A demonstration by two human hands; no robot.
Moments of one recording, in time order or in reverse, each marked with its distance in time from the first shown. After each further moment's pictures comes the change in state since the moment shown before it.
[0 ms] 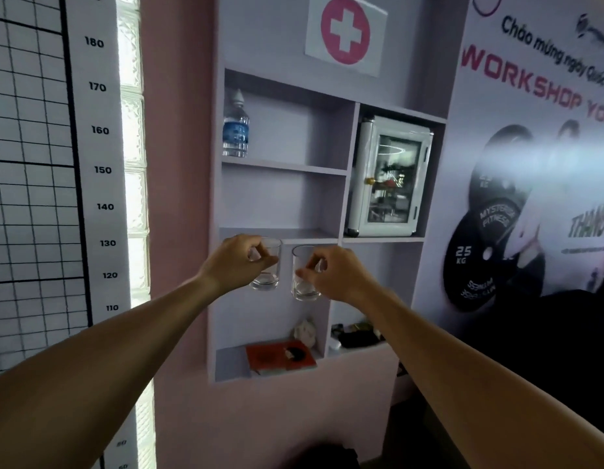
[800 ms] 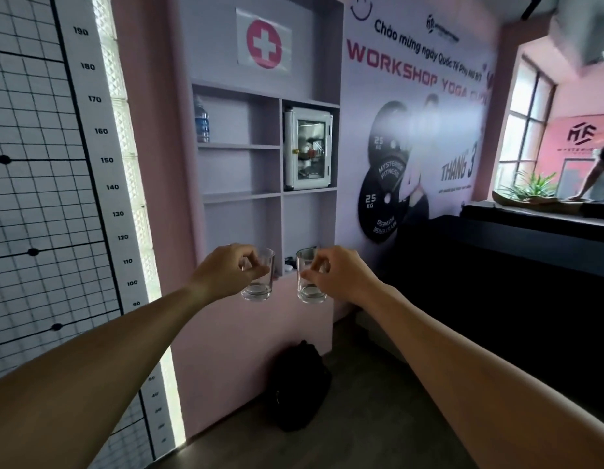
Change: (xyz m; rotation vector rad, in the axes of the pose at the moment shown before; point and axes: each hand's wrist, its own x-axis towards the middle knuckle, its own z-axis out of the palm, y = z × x) left_hand -0.352 0.154 -0.148 -0.122 -0.261 0.126; right_hand -0.403 -0.228 -0.081 -0.095 0.094 0.282
